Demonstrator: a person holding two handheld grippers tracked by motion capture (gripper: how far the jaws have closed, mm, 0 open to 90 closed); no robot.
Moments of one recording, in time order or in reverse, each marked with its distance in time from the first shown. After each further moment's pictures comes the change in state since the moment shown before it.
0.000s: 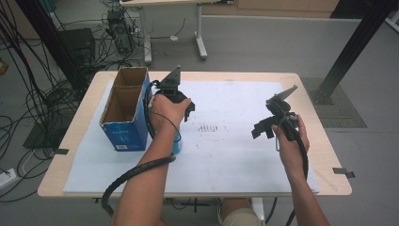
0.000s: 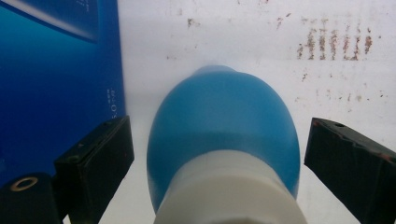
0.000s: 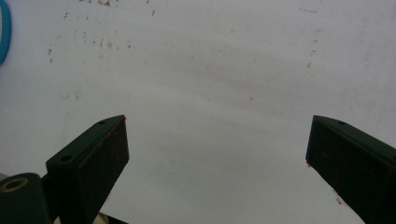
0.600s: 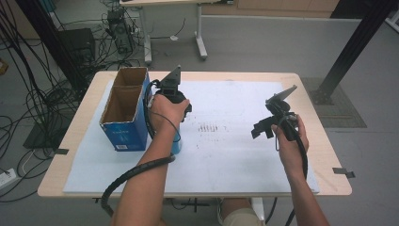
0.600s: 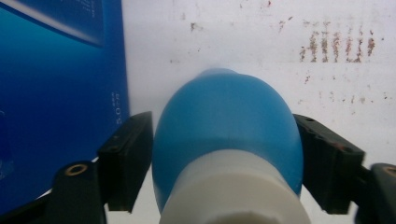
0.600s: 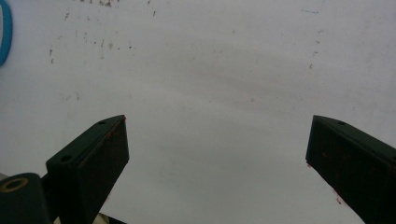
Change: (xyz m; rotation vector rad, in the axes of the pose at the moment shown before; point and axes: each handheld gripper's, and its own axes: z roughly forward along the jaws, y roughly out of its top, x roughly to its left) left arm -0.001 -0.003 -0.001 -0.017 0.010 0.009; right arm 0.000 0.001 0.001 0.002 0.003 0.001
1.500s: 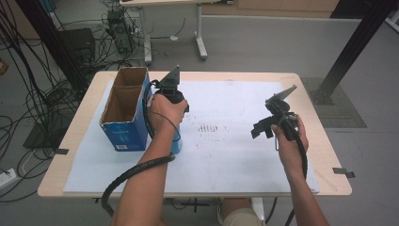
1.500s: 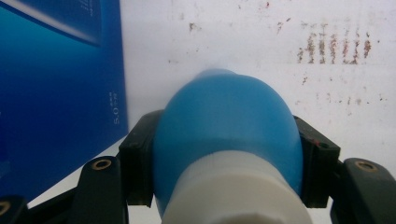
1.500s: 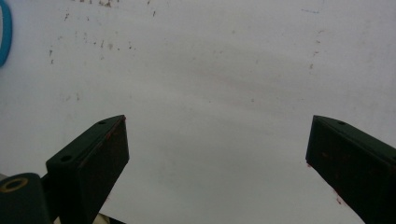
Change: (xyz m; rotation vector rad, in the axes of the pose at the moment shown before) left arm 0.004 0.000 0.000 0.000 -0.014 -0.011; right arm 0.000 0.001 0.000 0.003 0.002 0.004
